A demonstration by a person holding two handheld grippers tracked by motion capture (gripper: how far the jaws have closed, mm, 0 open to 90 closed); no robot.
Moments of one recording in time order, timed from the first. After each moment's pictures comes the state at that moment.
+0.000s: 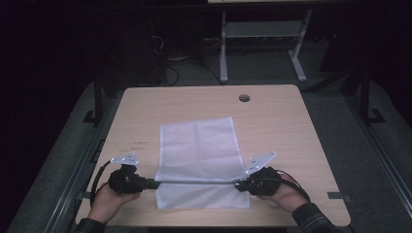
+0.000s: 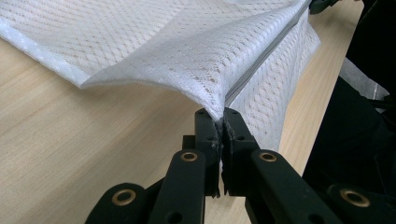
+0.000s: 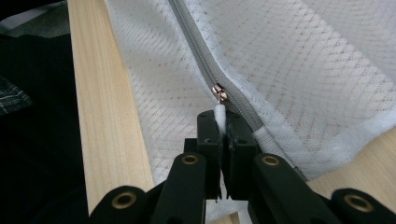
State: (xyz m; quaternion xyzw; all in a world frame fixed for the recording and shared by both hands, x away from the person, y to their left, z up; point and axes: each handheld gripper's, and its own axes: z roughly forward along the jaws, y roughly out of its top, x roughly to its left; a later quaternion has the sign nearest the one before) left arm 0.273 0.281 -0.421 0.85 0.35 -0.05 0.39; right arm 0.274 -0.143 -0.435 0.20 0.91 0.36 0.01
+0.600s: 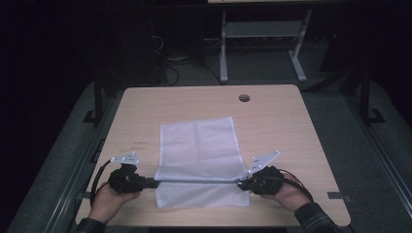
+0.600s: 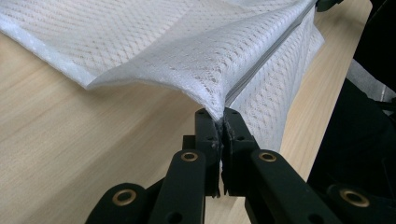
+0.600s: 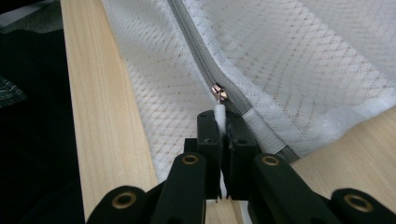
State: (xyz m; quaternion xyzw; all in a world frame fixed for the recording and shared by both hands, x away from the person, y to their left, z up) left arm 0.275 0.280 -0.420 0.85 0.36 -0.04 0.39; right arm 0.276 -0.151 -0.434 0.21 0.91 0.36 0.01
